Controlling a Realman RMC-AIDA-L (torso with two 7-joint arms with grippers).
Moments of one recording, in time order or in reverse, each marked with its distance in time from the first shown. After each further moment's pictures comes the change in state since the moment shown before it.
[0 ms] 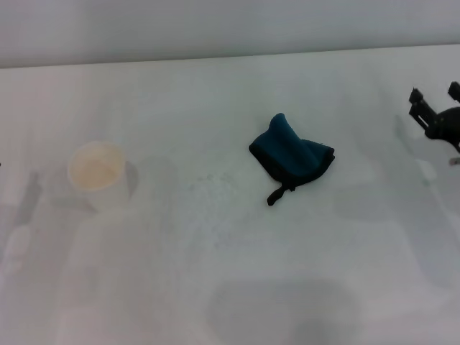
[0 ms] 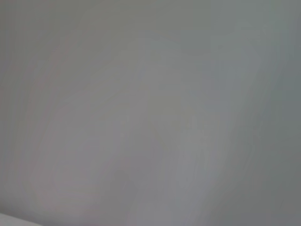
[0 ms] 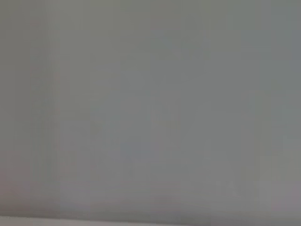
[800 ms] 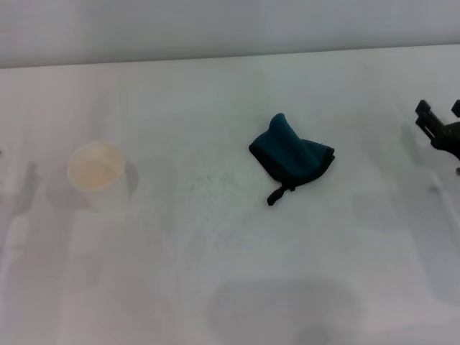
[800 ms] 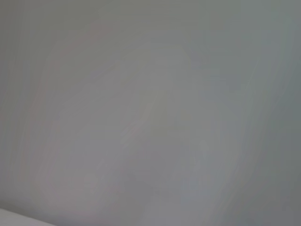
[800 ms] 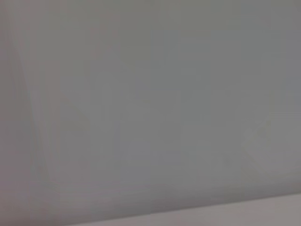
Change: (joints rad) left arm -0.041 -0.004 0.001 0.012 -0.066 -0.065 0.023; right arm -0.024 -0.001 0.018 0.044 0.005 0.024 0.136
